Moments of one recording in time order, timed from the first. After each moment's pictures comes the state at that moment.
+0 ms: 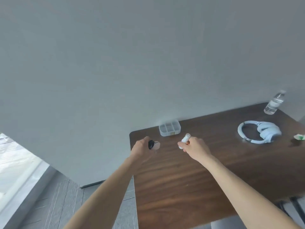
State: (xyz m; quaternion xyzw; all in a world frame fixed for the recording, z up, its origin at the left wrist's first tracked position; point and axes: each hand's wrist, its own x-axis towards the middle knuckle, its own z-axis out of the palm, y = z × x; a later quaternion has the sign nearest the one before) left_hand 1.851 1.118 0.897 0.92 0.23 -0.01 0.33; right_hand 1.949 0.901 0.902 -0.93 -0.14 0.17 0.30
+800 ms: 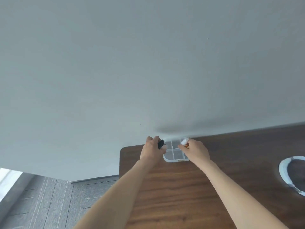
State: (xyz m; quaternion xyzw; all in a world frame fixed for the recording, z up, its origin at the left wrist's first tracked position) left_hand 2.112 1.207 0.774 0.87 0.33 -0.04 0.37; right_hand 2.207 1.043 0.782 -0.93 -0.18 0.22 0.22
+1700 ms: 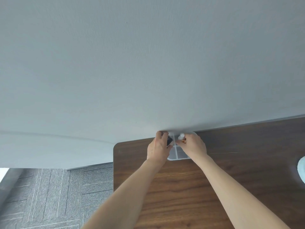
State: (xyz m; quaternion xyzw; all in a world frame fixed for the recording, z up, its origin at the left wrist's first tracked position) left_hand 2.153 1.208 0.693 0.94 0.23 -0.06 0.25; right_hand 2.247 1.081 0.683 -0.94 -0.19 0.21 0.20
